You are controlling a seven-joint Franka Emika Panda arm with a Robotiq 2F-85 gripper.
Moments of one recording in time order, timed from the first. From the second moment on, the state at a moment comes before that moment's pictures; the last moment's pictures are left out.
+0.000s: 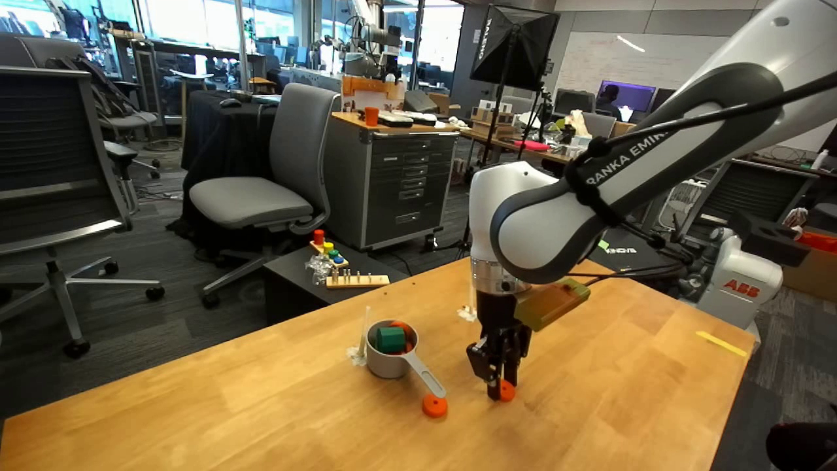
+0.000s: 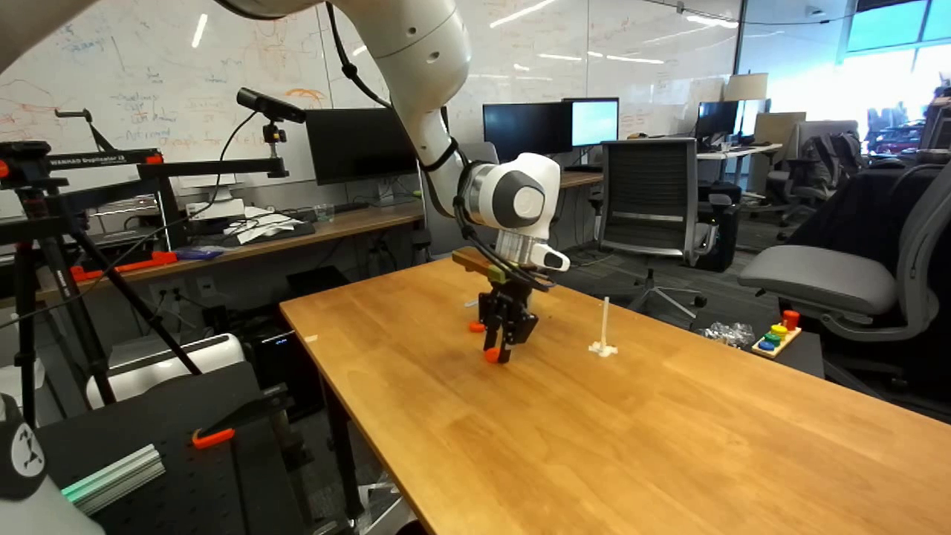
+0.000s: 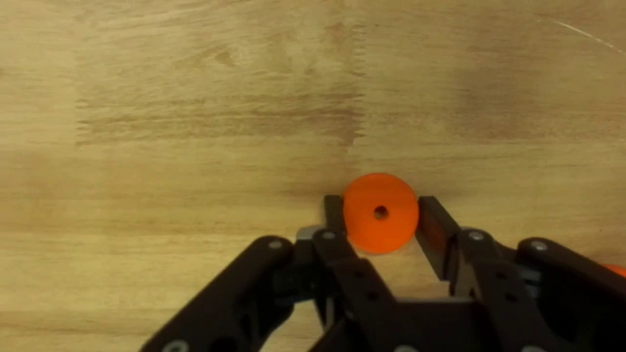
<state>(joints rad) 0.20 0.90 0.05 -1.63 0.01 2.23 0.18</state>
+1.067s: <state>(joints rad) 0.17 0.72 0.06 -1.60 0.05 2.24 0.18</state>
